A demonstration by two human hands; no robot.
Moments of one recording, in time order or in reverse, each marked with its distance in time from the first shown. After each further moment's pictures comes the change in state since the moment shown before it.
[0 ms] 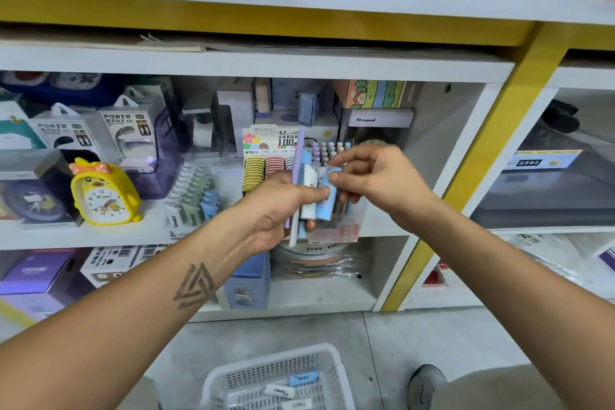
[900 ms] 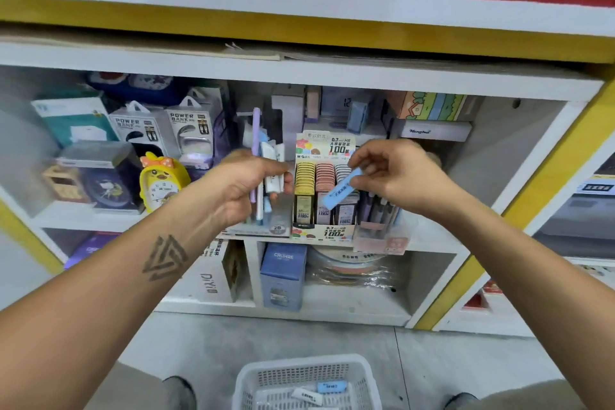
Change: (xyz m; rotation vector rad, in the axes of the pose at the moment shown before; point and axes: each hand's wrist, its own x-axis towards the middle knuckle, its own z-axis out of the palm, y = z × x) left_hand -0.026 0.040 -0.102 -0.052 0.315 0.033; right_hand 0.032 -0.028 0.036 -0.452 -0.104 -0.211
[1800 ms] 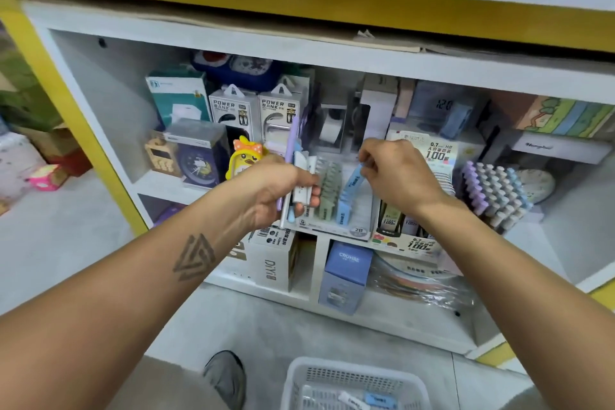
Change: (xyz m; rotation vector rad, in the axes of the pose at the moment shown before) left_hand 0.002 -0.011 -0.093 0.088 0.095 -0.076; right_hand 0.083 -0.036 0.116 -0.392 0.038 -0.178
